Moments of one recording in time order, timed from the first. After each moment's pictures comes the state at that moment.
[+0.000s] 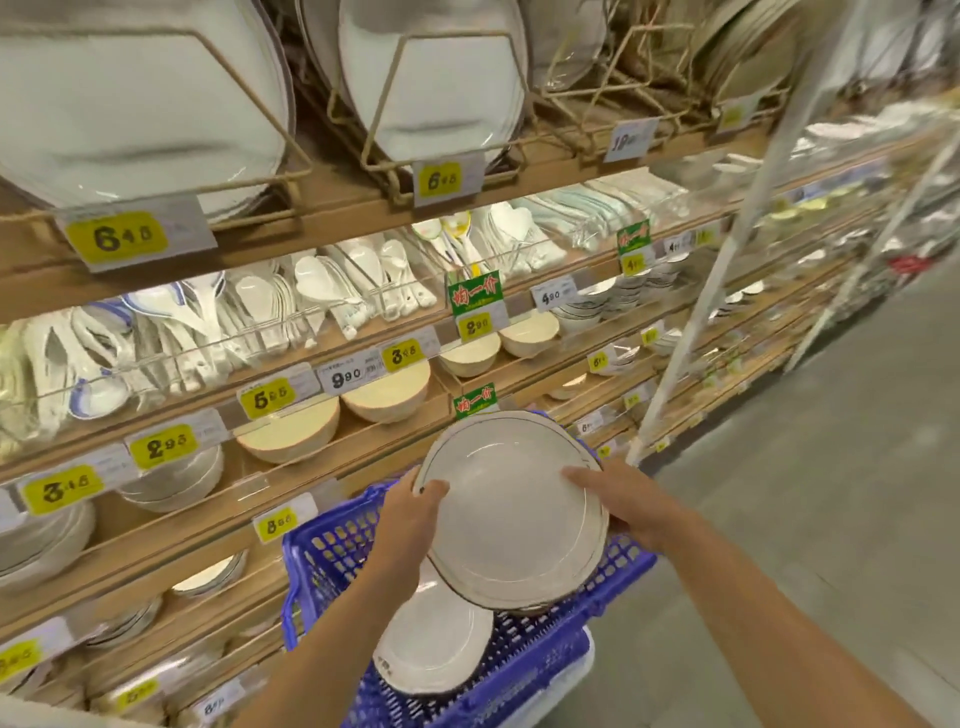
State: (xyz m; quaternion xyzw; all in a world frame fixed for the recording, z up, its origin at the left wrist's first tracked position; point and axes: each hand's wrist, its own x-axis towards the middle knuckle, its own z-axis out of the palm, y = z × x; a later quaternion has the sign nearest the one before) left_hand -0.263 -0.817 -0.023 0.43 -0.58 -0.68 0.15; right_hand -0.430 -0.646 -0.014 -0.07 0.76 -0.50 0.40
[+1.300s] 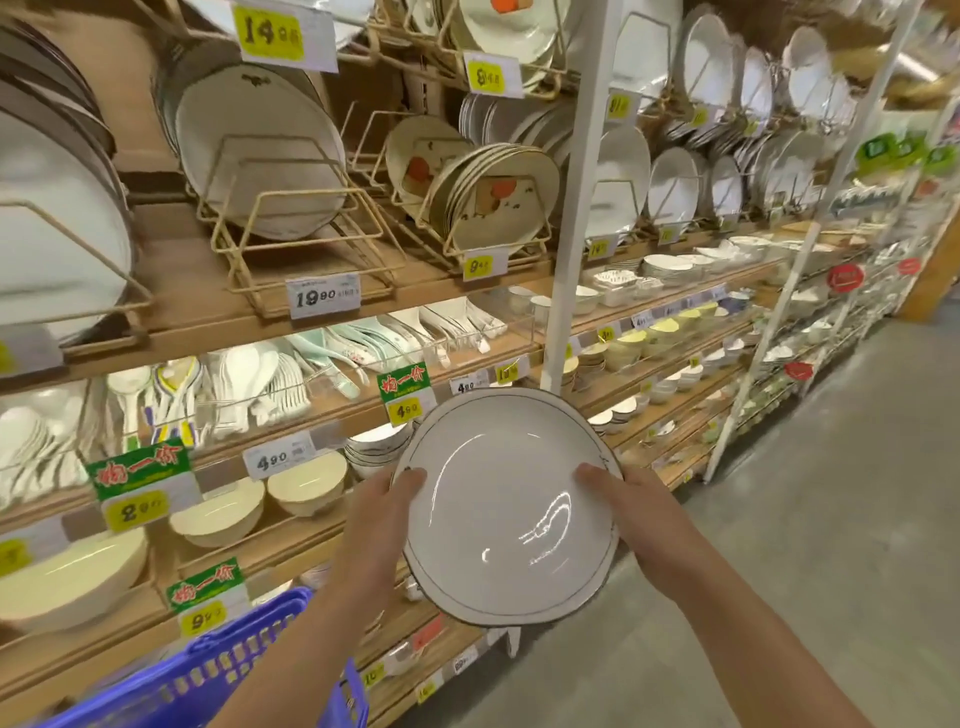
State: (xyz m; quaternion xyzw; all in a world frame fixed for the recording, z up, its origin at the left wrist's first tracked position) left_hand -0.595 -0.633 0.083 0.28 -0.62 -0.69 0.24; right_hand -0.729 -0.435 0.099 -0.13 0.75 -0.61 0.21
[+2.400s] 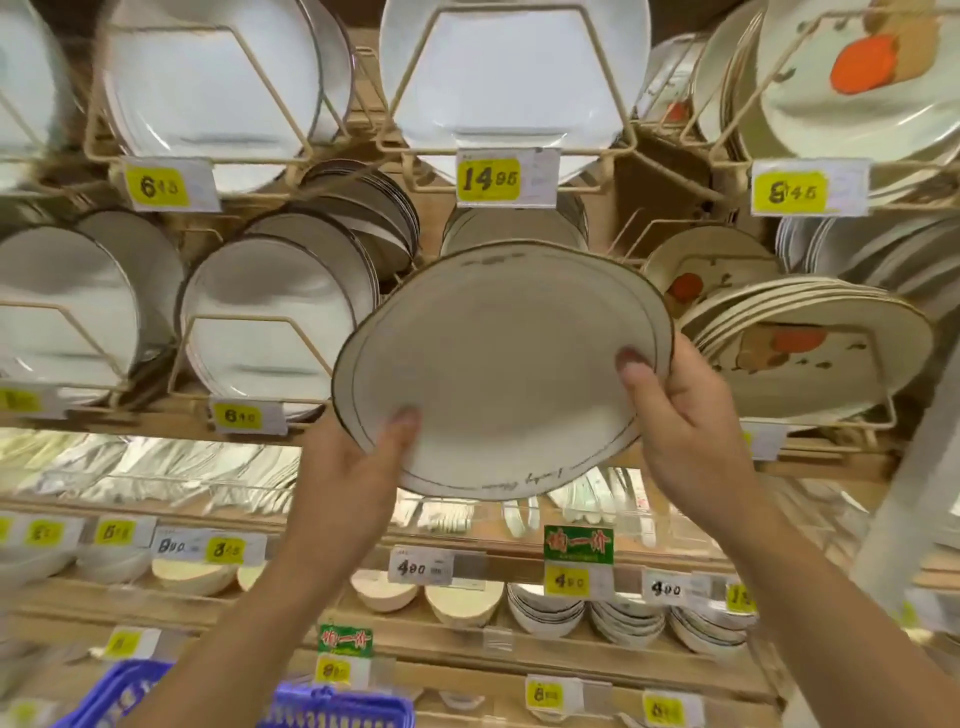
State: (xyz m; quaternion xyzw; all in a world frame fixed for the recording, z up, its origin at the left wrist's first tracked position) left_hand -0.616 -0.707 0.231 0.32 -0.64 -0.29 0.63; right_hand -0.842 -0.653 0.262 -0.65 0.44 -0.62 0.04
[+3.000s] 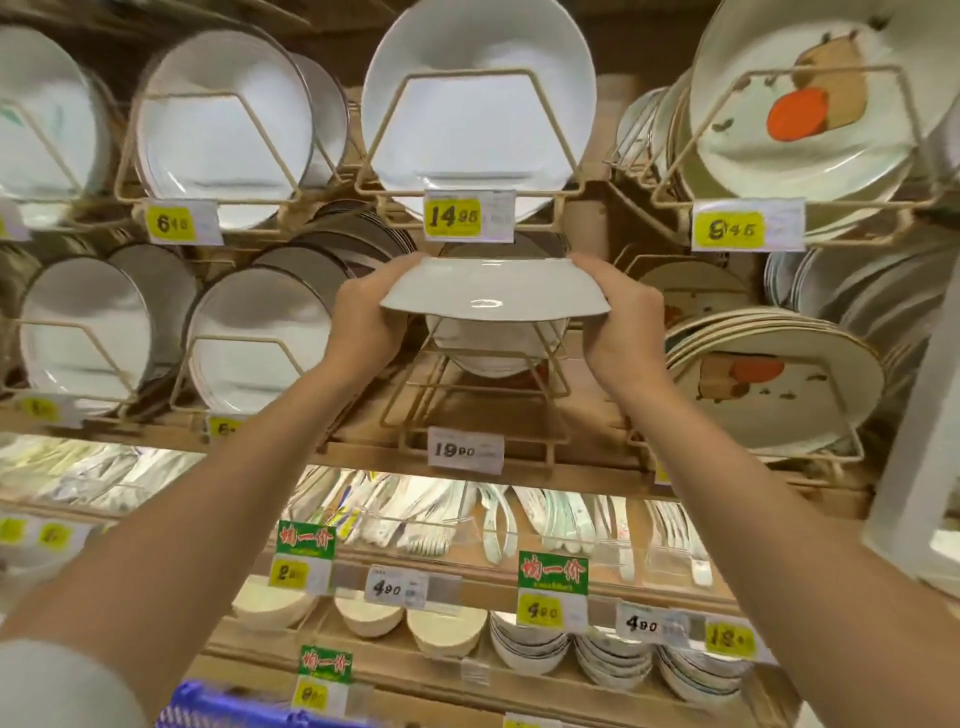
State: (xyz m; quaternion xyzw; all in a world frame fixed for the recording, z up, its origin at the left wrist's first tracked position) left_hand -0.658 -0.816 0.319 0.29 -0.76 0.10 0.57; right_hand -0.888 -0.741 0.317 -0.63 0.45 -0.61 -0.16
